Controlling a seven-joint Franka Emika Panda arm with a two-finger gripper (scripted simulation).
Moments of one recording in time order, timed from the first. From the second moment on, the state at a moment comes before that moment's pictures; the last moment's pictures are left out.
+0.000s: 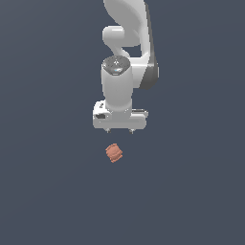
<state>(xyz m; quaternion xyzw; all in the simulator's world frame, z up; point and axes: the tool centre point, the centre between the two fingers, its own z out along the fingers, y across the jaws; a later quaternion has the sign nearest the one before) 0.003 -0.010 0.171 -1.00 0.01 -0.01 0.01</state>
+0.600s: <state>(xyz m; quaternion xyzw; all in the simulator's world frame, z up) 0.001 -0.030 0.177 -1.00 0.02 -0.01 -0.01</state>
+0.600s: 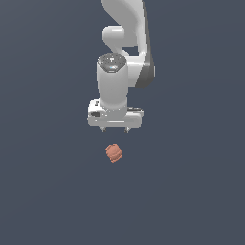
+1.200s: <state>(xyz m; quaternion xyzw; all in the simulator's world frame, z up) 0.005 -0.031 0.169 -1.00 -0.02 -0.01 -0.01</state>
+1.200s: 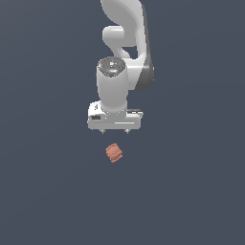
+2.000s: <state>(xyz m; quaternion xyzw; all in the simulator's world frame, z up) 0.026 -0.038 0.123 -0.98 -0.19 0.00 -0.01</state>
